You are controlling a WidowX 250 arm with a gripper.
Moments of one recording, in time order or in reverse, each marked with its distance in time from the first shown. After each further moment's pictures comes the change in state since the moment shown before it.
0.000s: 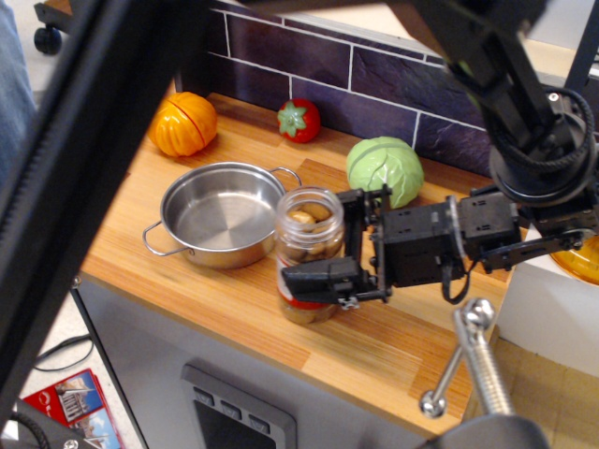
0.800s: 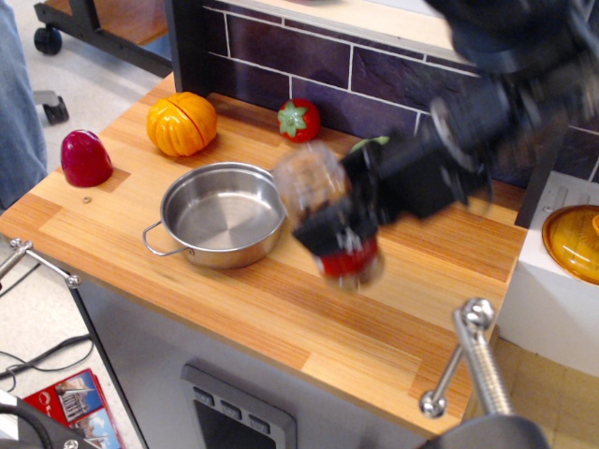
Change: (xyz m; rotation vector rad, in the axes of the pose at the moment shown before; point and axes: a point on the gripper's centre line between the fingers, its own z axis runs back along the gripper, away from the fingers) arm -0.038 0.022 0.024 -0.017 -0.512 -0.143
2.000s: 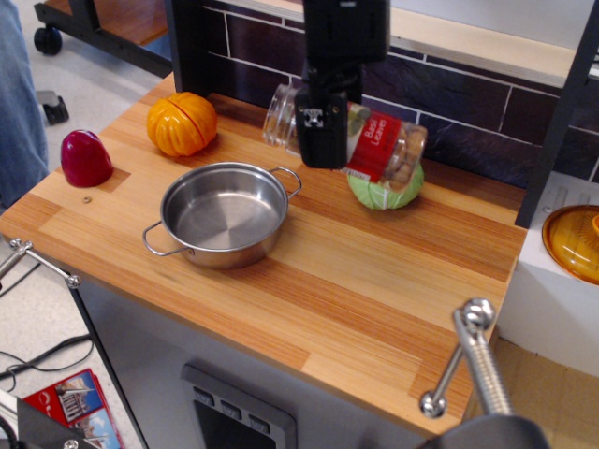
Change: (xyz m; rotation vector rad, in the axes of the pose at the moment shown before) arm -0.020 0.034 0.023 -0.089 -0.832 -0.021
